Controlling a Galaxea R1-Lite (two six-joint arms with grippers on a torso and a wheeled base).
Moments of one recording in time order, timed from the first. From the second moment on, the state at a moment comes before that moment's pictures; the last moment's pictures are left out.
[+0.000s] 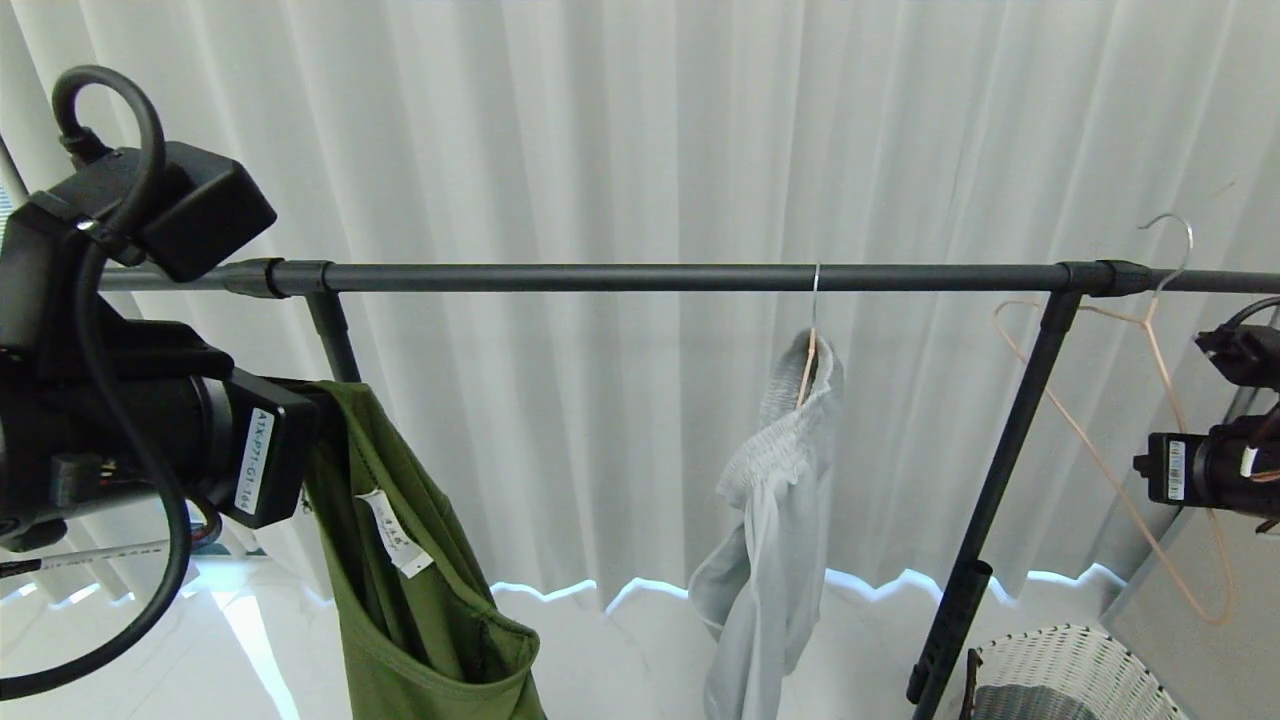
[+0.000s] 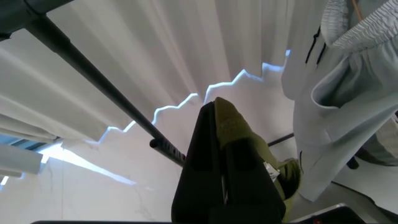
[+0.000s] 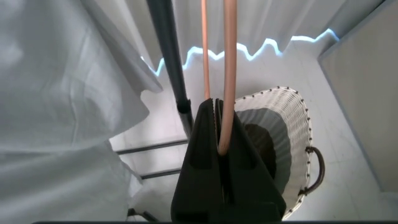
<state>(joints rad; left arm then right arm) -0.56 1.23 -1.12 0.40 0.25 0.11 0.02 1.43 -0.79 -0.05 -0.05 0.12</state>
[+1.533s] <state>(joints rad) -0.55 1.23 -1.02 0.31 0.30 0.15 0.40 1.07 -0.56 0.01 -0.05 0.12</state>
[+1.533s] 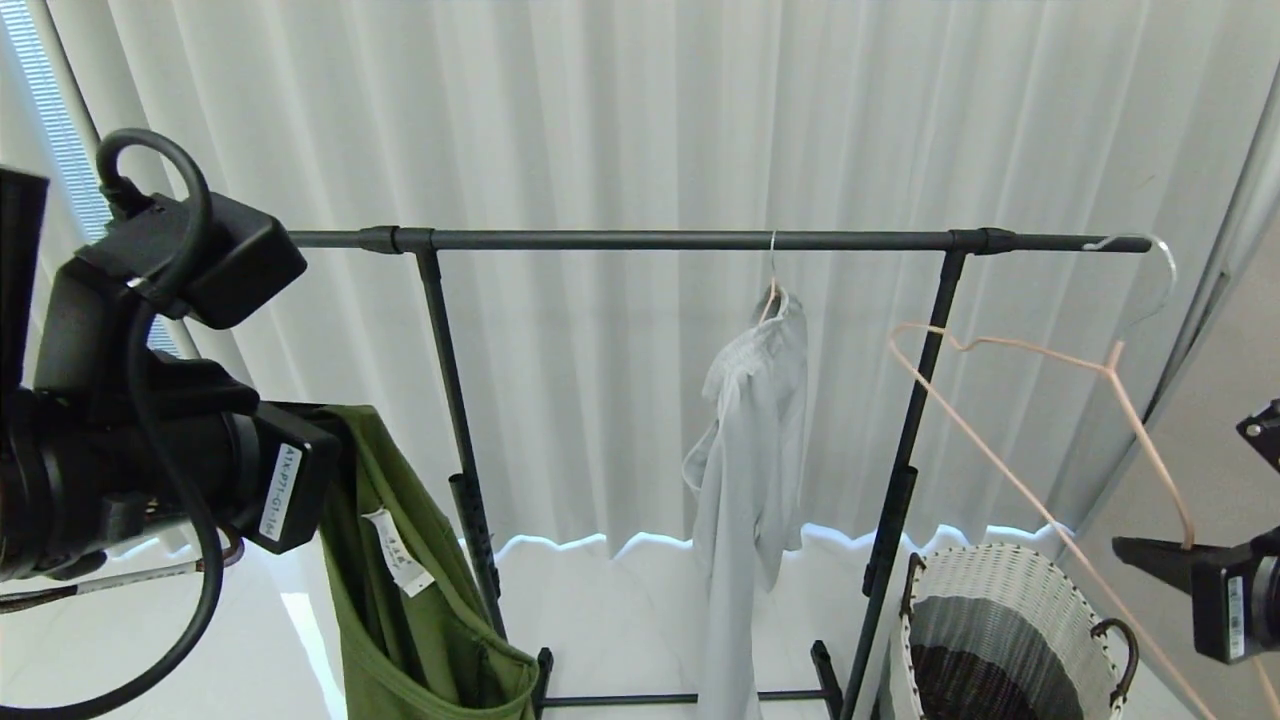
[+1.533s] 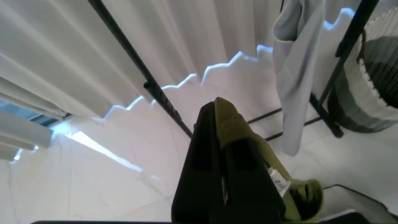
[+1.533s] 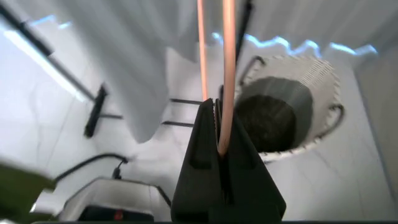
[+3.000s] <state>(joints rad) -0.69 1.33 -1.01 0.29 0.38 -0.08 1.19 1.14 -0.58 -0.05 0.06 0.24</state>
